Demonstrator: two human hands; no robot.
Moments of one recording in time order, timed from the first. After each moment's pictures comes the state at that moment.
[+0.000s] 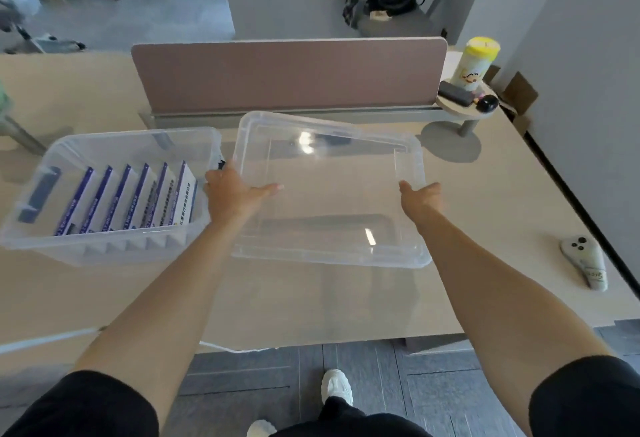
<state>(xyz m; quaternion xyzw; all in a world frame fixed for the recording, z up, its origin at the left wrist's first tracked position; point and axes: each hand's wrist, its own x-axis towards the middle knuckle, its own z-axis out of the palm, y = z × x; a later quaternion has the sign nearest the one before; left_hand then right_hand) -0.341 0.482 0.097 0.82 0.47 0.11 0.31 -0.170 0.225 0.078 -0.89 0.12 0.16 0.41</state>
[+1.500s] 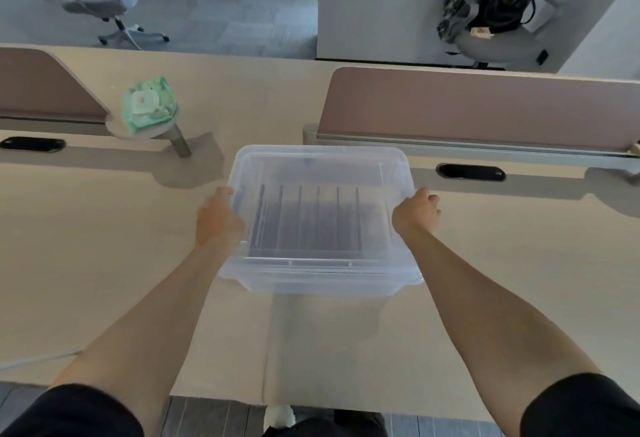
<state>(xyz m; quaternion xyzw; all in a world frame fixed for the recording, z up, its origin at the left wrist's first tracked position) -0.551 0.873 0.055 0.82 0.50 0.11 0.24 -0.321 0.637 0.041 -0.97 -0.03 0.10 0.23</state>
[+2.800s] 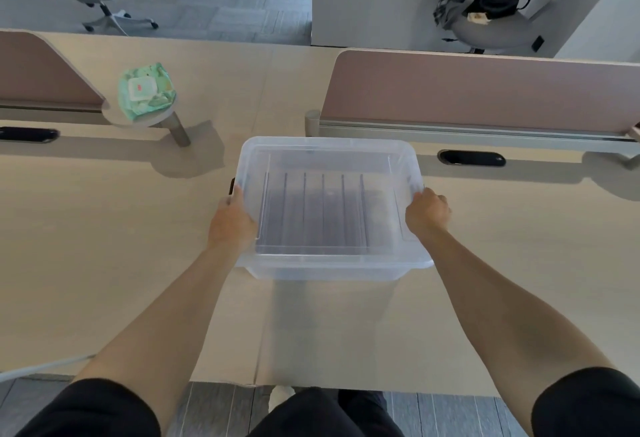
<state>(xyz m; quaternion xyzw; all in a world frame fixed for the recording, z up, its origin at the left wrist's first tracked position) -0.564 0.862 0.040 0.85 0.47 0.02 0.24 -0.322 0.617 0.019 -0.98 -0.08 0.12 0.15</state>
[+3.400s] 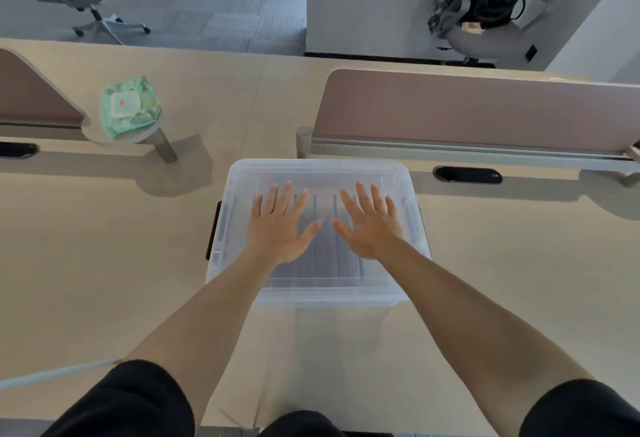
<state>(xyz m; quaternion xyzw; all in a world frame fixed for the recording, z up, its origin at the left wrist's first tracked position) -0.476 0.840 0.021 0.96 0.25 -0.07 0.07 -0.345 0.681 0.030 -0.91 -0.40 0.13 -0.03</state>
